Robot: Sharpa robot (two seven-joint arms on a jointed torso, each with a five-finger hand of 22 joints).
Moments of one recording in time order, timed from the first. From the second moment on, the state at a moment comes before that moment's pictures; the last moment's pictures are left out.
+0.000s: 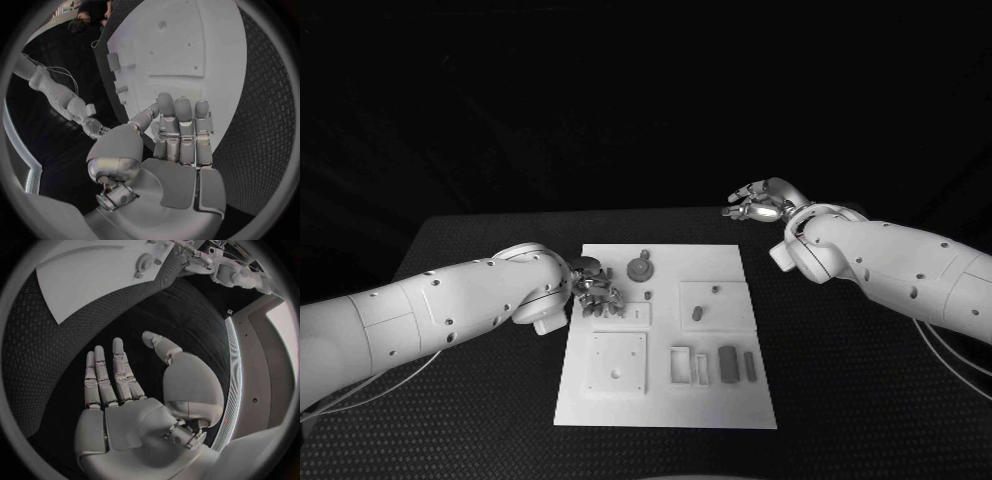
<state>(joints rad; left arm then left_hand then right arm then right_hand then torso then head) 1.25 -0.61 -0.18 1.26 -0.89 0.04 -0.37 0.87 0.10 0.56 -0.29 0.20 1.07 0.05 0.43 0.61 1.37 -0.05 0.72 0.53 1.13 -0.10 1.13 0.51 0.01 0.89 -0.12 0.71 1.31 1.22 -0.68 -0.03 1.09 -0.76 -0.40 0.03 1.00 -0.21 0.57 -0.18 0.43 0.74 0.19 0.33 0.35 0.92 0.09 0.67 0.07 0.65 0.20 0.73 0.32 0.21 0.58 0.24 0.07 1.29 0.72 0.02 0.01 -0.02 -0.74</state>
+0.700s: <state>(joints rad) 1.25 -0.62 -0.18 1.26 -0.87 0.05 -0.37 0.87 0.09 0.56 -0.29 0.19 1.06 0.06 0.42 0.61 1.36 -0.05 0.71 0.53 1.12 -0.10 1.13 0.51 0.01 0.89 -0.12 0.71 1.31 1.22 -0.68 -0.03 1.08 -0.76 -0.40 0.03 1.00 -0.21 0.57 -0.18 0.43 0.74 0.19 0.33 0.35 0.92 0.09 0.67 0.07 0.65 0.20 0.73 0.32 0.21 0.58 0.24 0.07 1.29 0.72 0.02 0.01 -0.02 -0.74</state>
